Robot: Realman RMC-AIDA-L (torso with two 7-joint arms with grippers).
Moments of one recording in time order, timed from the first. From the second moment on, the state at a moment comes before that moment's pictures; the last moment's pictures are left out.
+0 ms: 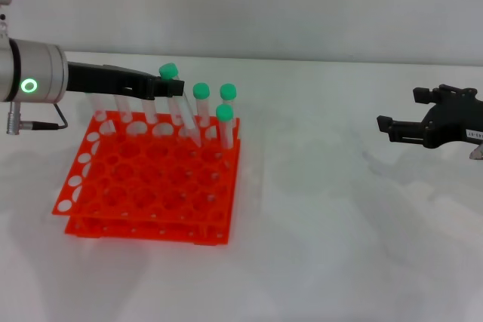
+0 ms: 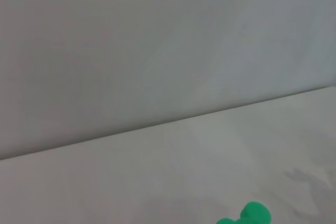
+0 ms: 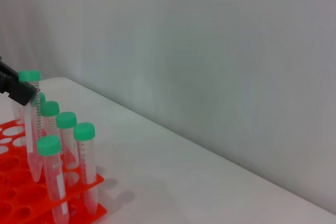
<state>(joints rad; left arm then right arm) -1.11 -2.09 2.85 -0.88 -0.11 1.54 -1.77 0.31 2.01 -1.38 -1.23 1.31 0.86 -1.24</state>
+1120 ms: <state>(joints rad) -1.13 -2.09 2.85 -0.80 -0.07 1.49 -1.70 0.32 2.01 -1.38 -1.23 1.30 0.86 -1.24</state>
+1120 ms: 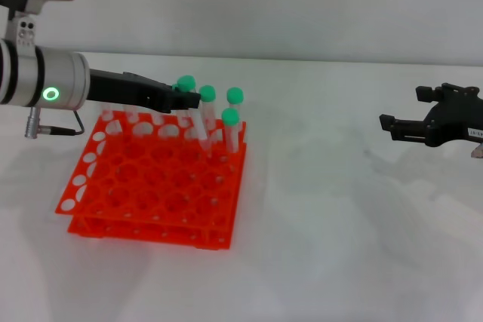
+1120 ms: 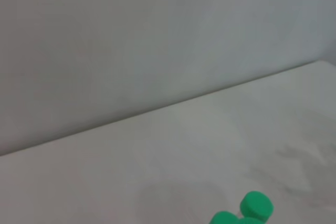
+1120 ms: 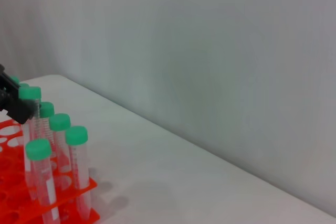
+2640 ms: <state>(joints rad) -0.63 -2.08 2.84 -0.85 -1.03 1.86 -1.27 0.21 2.00 -1.11 -1.18 1.53 0.88 -1.51</state>
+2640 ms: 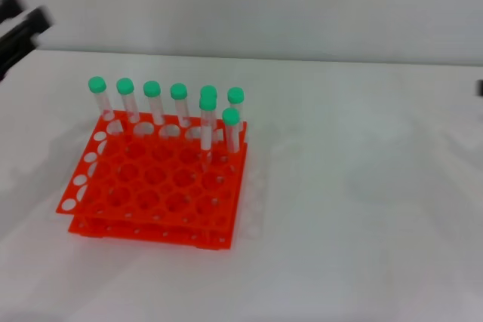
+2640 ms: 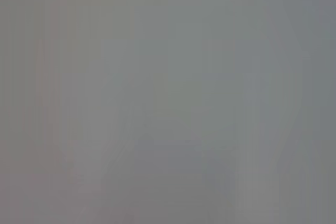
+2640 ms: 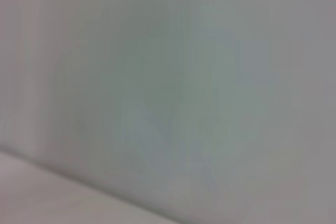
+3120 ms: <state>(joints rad) -0.33 -2.08 2.76 -0.28 -1.21 1.83 -0.70 0.19 2.00 -0.43 -0.57 1.83 1.42 -2.18</state>
